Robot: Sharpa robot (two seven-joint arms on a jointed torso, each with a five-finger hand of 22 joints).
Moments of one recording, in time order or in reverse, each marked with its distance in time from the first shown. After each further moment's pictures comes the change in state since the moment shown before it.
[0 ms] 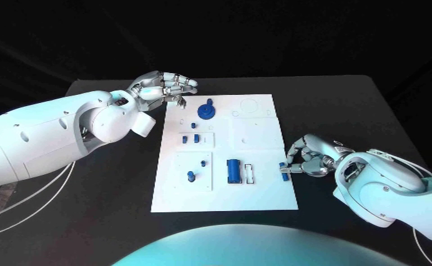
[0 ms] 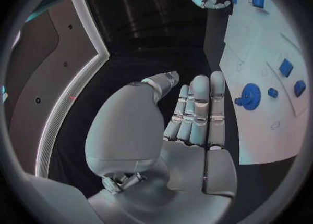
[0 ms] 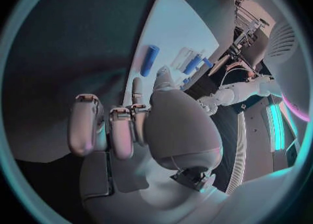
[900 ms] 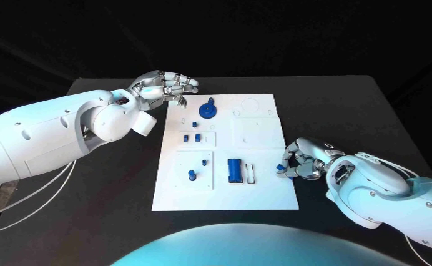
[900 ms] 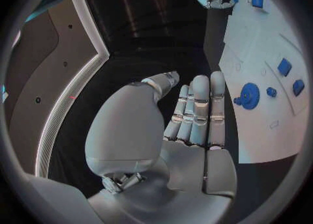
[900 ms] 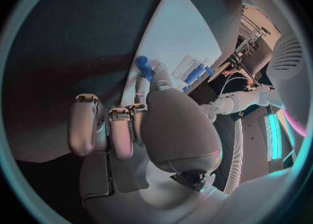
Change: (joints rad) left arm -0.001 -0.004 0.000 0.001 0.000 0.002 0.000; left_hand 0.000 0.000 0.000 0.000 0.000 0.000 0.000 0.000 0.000 0.000 0.000 0.000 0.000 0.000 0.000 0.000 0.000 0.000 0.000 0.000 0.000 0.000; right arm -0.035 0.062 0.009 -0.037 -0.082 0.017 -0.024; right_hand 0.102 -0.036 0.027 -0.013 0.000 0.035 -0.018 -0.006 0.034 -0.005 -0.006 0.002 0.003 0.002 -0.006 0.000 0.000 0.000 0.000 0.000 0.000 0.000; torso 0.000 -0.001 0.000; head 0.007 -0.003
